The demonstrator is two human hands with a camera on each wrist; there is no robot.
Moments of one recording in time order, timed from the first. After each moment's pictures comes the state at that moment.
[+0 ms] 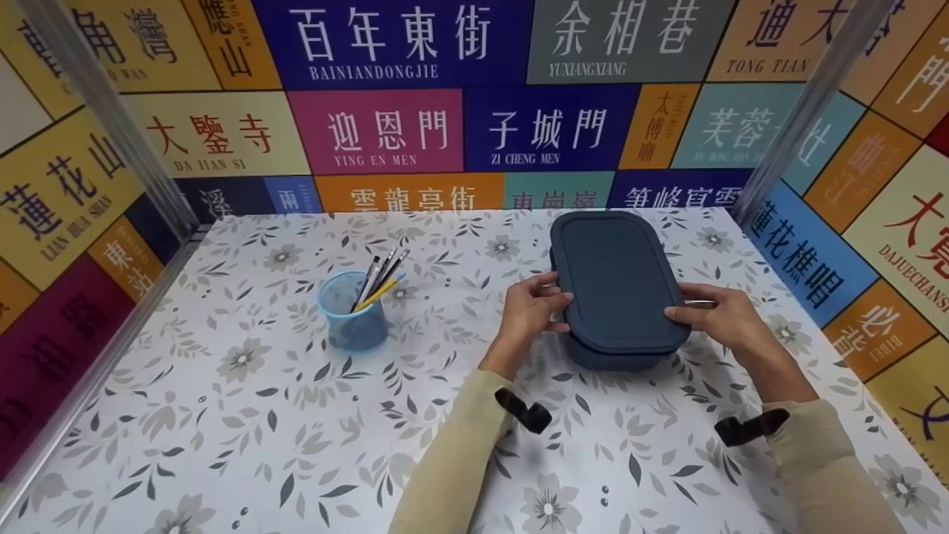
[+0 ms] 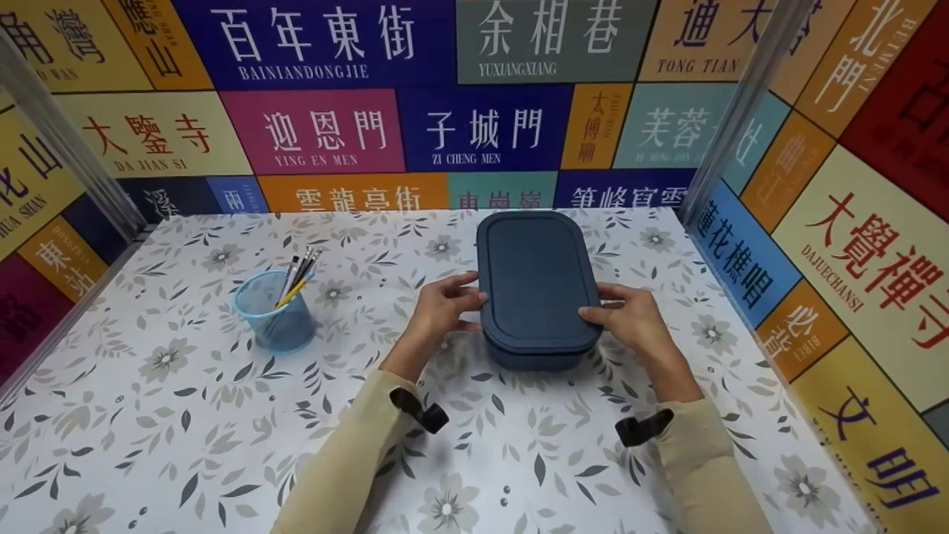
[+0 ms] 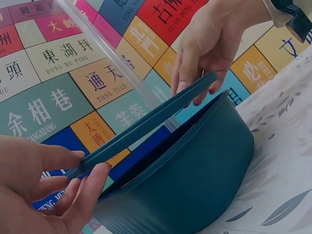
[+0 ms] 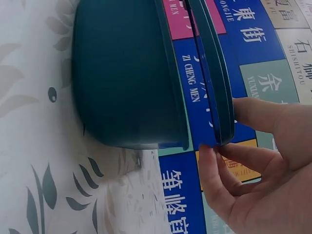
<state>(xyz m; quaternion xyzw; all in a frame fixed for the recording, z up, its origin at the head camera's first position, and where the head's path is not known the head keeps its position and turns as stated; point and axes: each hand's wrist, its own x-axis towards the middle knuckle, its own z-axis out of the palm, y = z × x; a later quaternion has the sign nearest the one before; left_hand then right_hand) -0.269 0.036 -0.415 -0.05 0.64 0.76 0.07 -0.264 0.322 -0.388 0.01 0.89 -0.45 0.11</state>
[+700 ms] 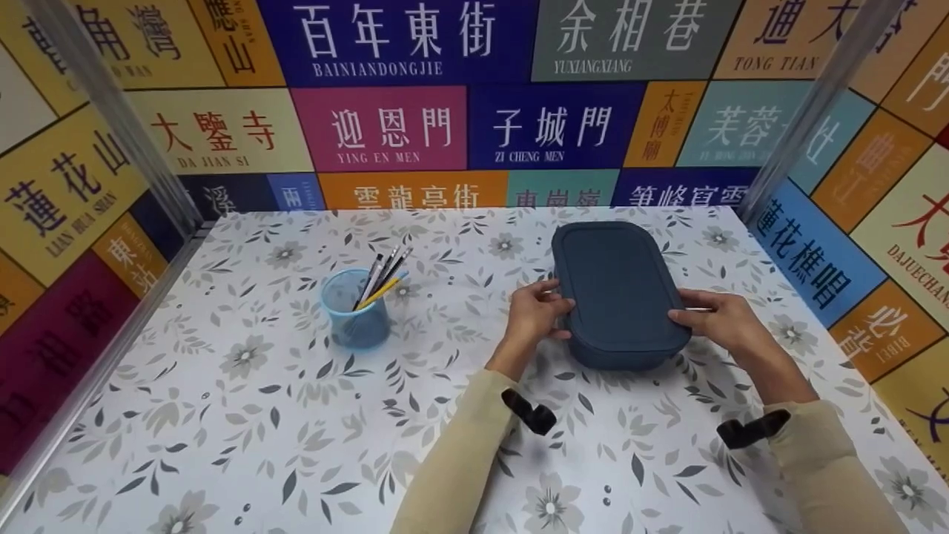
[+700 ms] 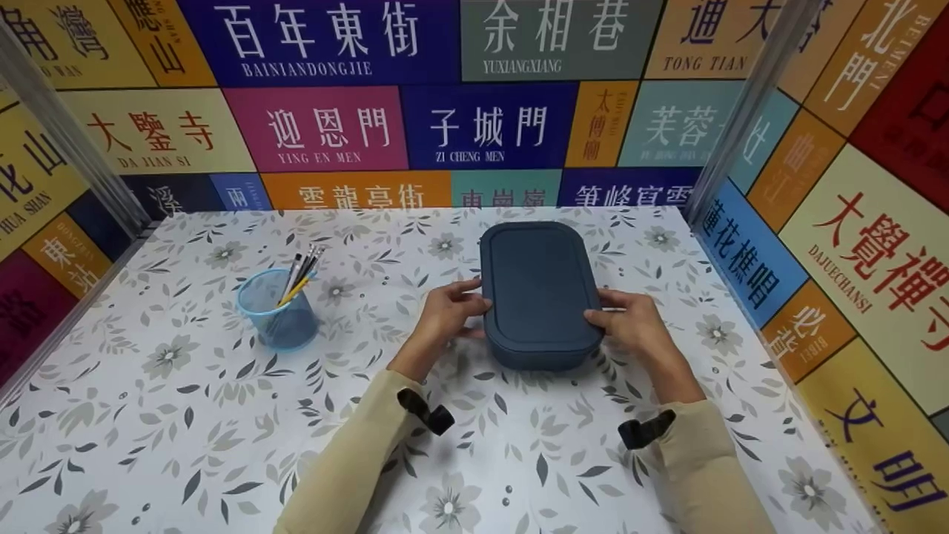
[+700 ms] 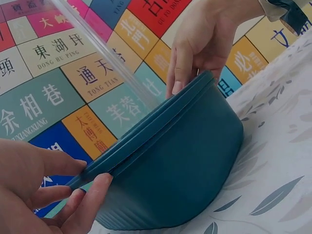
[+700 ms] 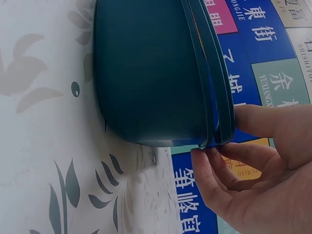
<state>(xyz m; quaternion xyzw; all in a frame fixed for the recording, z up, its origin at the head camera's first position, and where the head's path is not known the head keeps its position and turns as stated) -0.271 0.041 -0.425 -0.09 0.66 0.74 0.06 -0.267 0.321 -0.399 0.00 0.89 -0.44 0.12</state>
